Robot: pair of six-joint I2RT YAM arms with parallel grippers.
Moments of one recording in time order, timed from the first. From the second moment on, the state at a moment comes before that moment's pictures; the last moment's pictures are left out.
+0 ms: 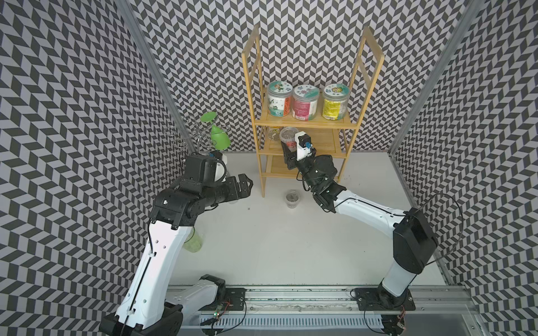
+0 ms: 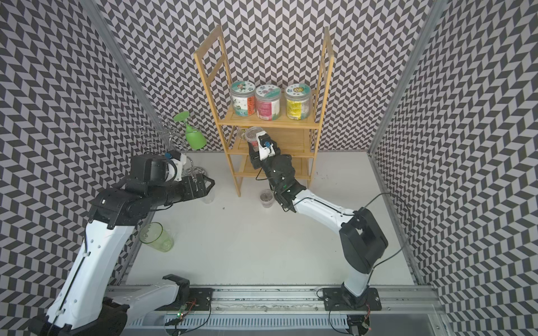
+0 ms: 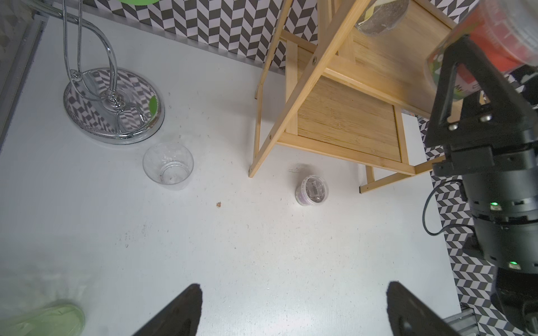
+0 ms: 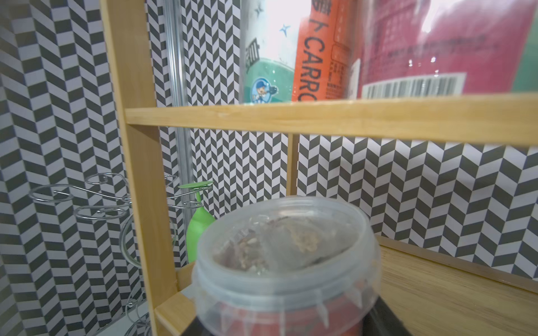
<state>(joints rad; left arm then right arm) -0.29 1.11 1.58 -1.17 0.14 -0.45 0.73 1.75 1.35 0.65 0.26 -0.11</state>
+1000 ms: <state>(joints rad) -0.29 1.09 1.54 -1.16 0.15 -0.45 0.71 1.80 1.43 0.54 0.38 -0.08</state>
